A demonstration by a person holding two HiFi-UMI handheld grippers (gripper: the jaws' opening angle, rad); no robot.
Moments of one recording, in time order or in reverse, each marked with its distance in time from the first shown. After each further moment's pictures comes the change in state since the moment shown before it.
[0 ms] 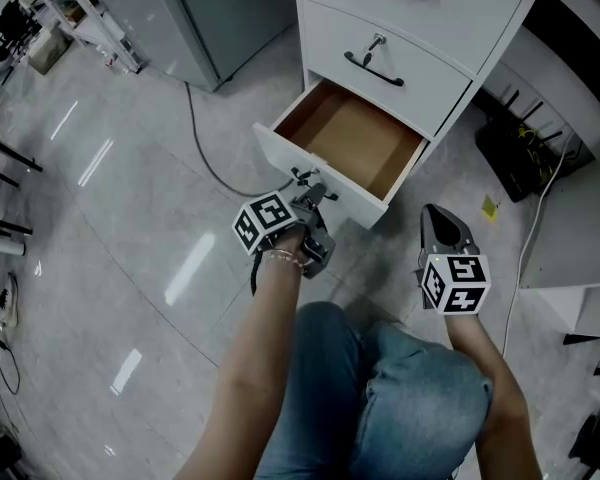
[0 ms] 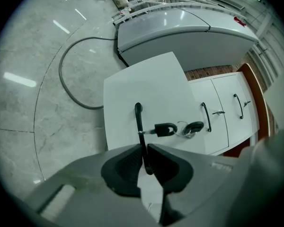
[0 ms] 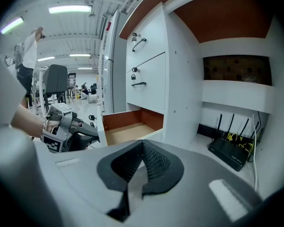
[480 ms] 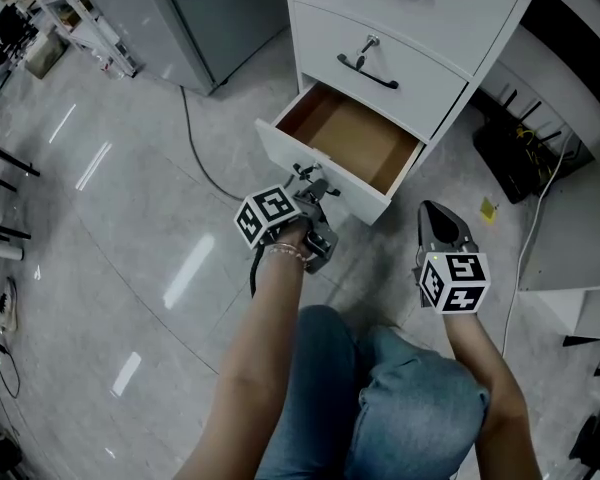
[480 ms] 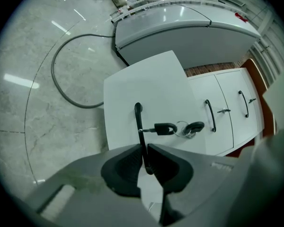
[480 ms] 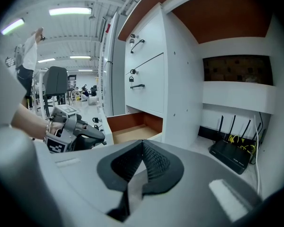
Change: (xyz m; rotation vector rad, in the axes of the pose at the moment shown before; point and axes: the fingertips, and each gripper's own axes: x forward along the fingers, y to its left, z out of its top) left arm 0.024 -0.008 0.002 0.006 0.011 0.019; right arm 0.009 -0.006 0.011 0.005 -0.023 0.006
